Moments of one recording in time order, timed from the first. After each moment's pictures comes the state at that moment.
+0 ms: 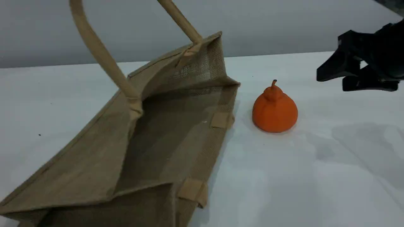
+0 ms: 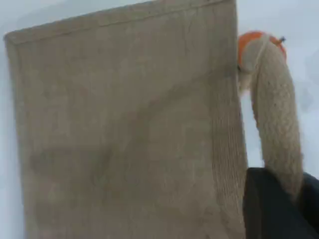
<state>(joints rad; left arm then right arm) -0.29 1.53 -1.35 -0.38 0.91 0.25 -0.01 1.83 -0.77 1.74 0.48 -1.56</state>
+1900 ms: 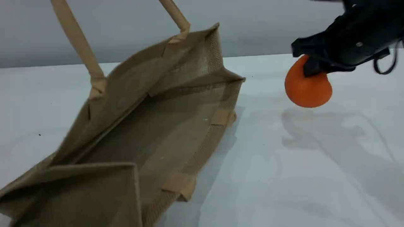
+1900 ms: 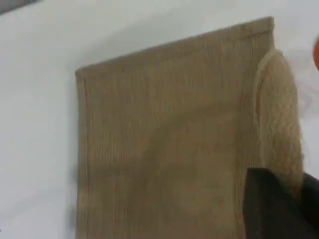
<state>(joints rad) -0.29 1.54 -1.45 -0.26 0.93 0.22 0.23 1.83 -0.90 1.74 0.11 -1.57</state>
